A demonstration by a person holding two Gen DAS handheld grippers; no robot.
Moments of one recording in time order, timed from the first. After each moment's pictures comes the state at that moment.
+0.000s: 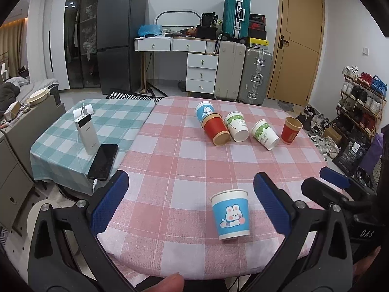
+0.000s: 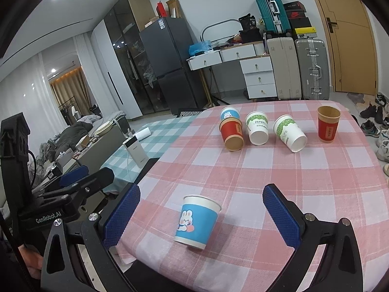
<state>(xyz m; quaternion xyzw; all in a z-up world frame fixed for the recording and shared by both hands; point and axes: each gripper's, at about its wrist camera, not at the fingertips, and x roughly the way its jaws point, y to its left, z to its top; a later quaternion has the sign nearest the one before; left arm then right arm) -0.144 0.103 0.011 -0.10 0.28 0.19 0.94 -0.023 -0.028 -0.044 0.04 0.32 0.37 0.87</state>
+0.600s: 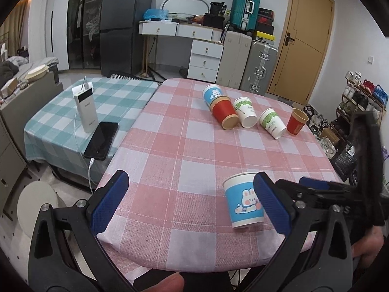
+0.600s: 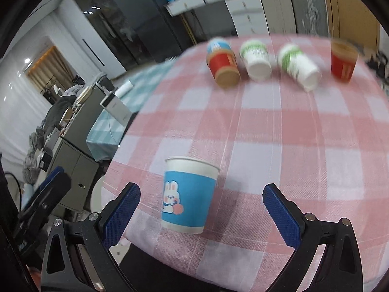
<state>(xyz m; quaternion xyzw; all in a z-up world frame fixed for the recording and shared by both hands) -0.149 0.136 -0.036 -0.15 0.31 0.18 0.92 0.032 0.018 -0.111 0.03 0.51 0.34 0.79</state>
